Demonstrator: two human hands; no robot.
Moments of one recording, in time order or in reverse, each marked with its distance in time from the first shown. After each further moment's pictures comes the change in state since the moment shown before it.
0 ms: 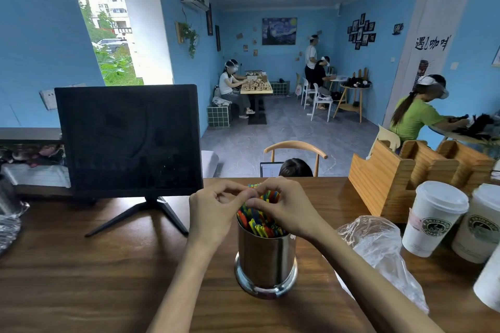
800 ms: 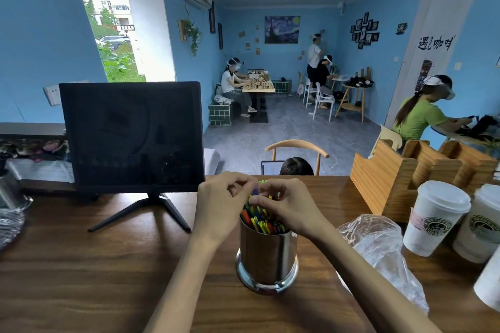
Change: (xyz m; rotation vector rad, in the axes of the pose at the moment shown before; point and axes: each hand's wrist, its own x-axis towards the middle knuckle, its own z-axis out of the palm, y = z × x) left_hand 0.006 0.011 0.000 0.157 -0.008 0.080; right_hand -0.005 -0.003 0.002 0.113 0.001 0.069
